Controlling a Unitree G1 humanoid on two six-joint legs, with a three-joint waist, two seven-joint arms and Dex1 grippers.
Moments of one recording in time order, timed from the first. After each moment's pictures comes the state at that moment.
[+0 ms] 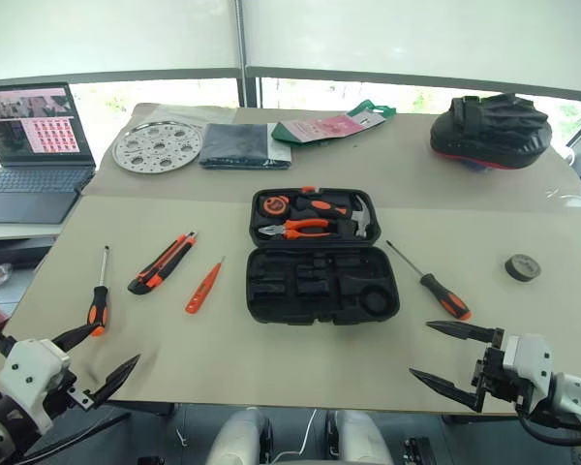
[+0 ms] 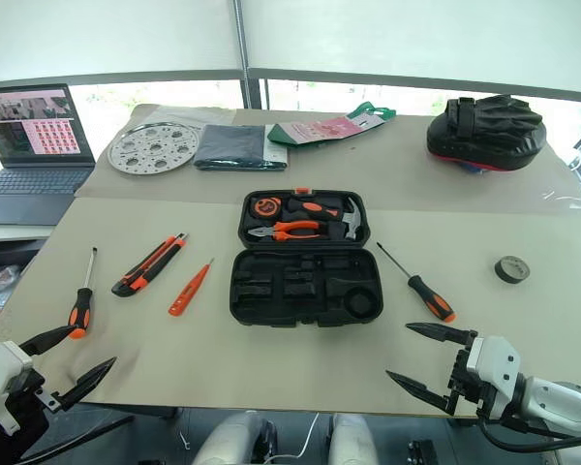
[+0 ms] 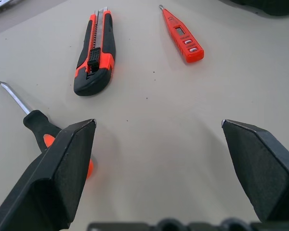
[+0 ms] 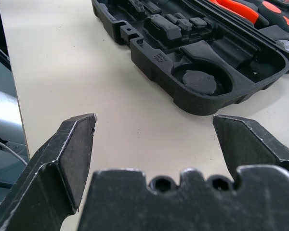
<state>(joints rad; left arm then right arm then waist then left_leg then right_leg) 0.65 0.62 0.62 -0.38 -0.40 0.03 -0.88 0.38 -0.70 -0.30 -0.21 0.44 -0.20 1.17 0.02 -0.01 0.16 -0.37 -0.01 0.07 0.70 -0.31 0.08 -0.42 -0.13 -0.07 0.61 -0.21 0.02</state>
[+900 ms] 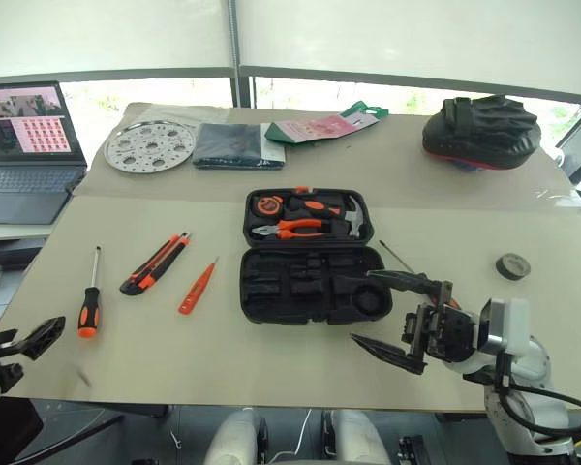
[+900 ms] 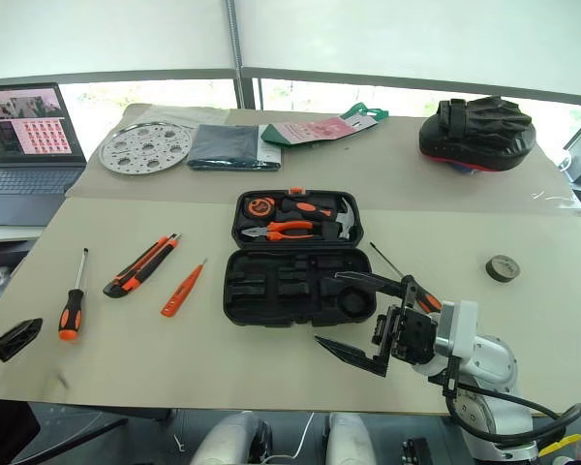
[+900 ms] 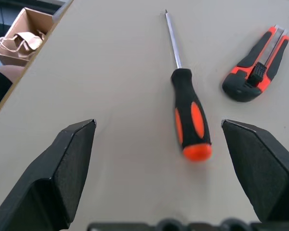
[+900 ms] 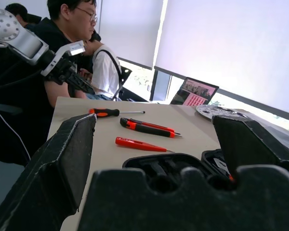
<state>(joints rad) 0.41 0.79 0.89 -0.35 -1.04 1.02 -0.20 0.10 -0.48 -0.07 -0.41 0.63 -0.14 1.13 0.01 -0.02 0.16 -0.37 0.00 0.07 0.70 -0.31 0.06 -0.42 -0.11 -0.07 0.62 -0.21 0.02</state>
